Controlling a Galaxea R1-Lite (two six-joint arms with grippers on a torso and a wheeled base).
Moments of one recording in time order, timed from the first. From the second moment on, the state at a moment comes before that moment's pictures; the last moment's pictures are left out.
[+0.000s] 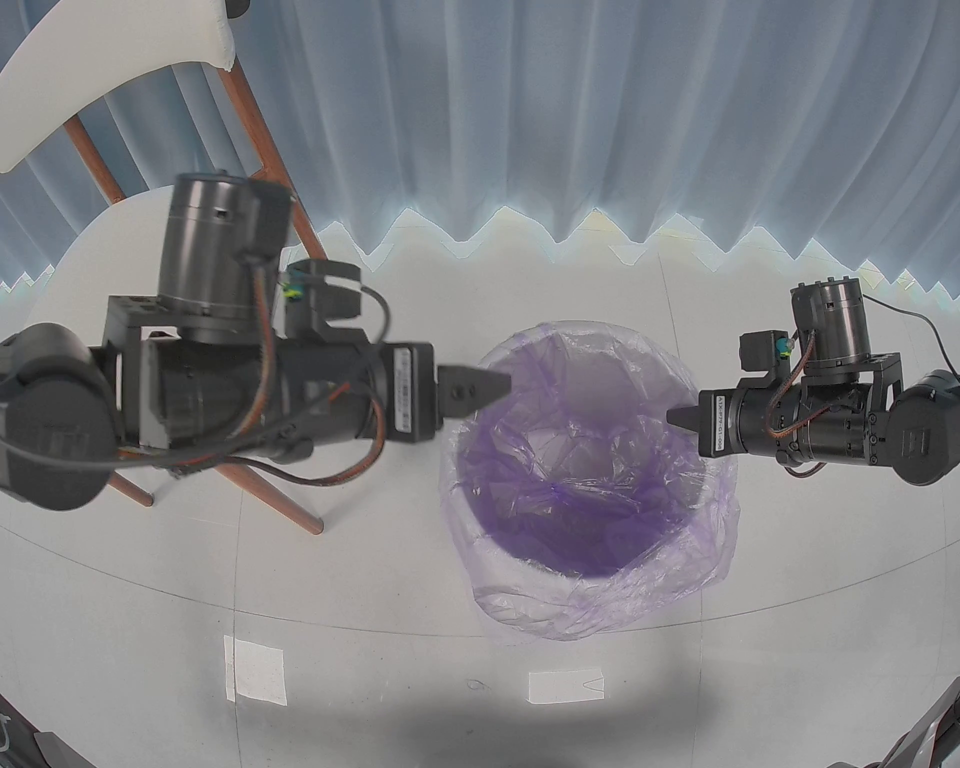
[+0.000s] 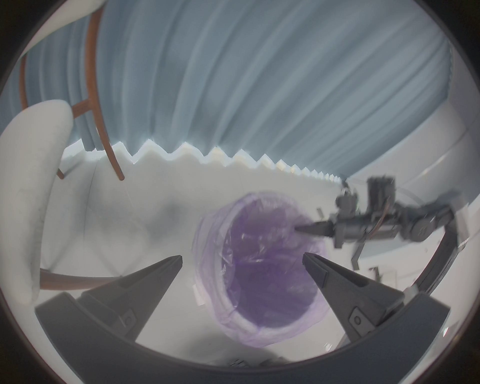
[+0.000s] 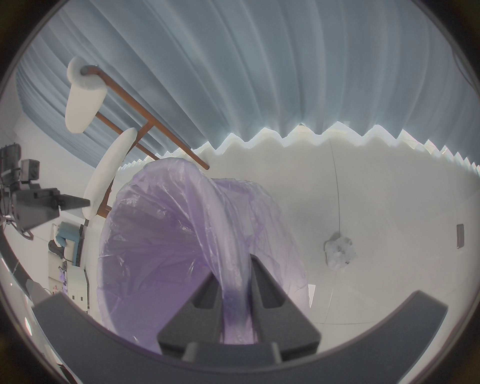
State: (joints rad) left arm -0.66 1.63 -1.20 -0.06 -0.01 -0.28; right arm 0.42 1.71 -1.04 -0.15 0.09 0.17
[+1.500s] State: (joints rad) left arm -0.68 2.02 -1.40 -0.07 0.36 -0.15; right arm 0.44 1.61 -0.95 -0.24 0.04 0.17
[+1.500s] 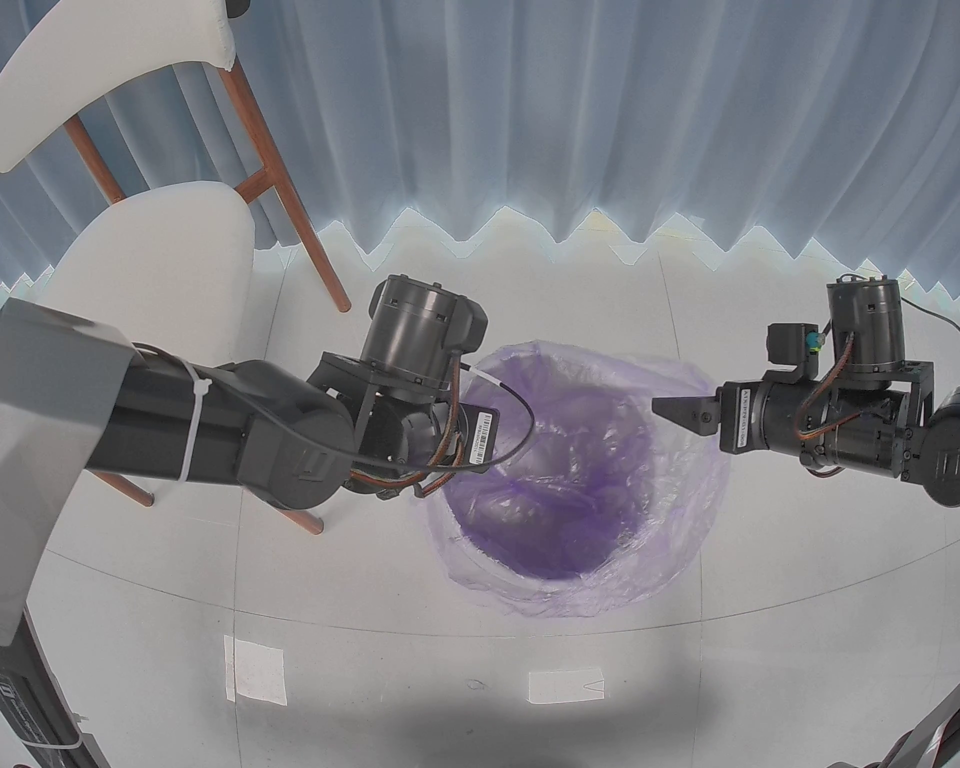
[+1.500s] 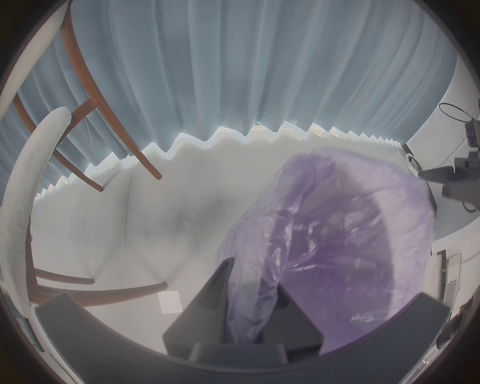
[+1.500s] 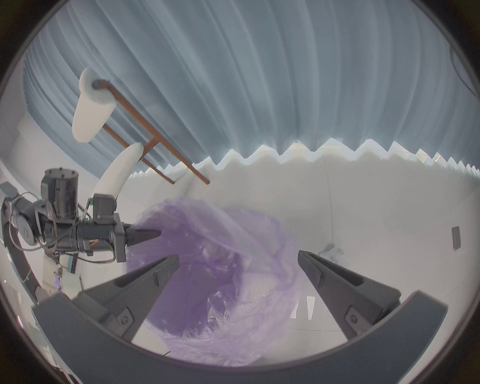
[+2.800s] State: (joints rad) left arm -0.56 1.79 -1.39 -0.03 0.36 -0.19; right arm 0.48 1.69 -0.77 -0.53 0.18 0.74
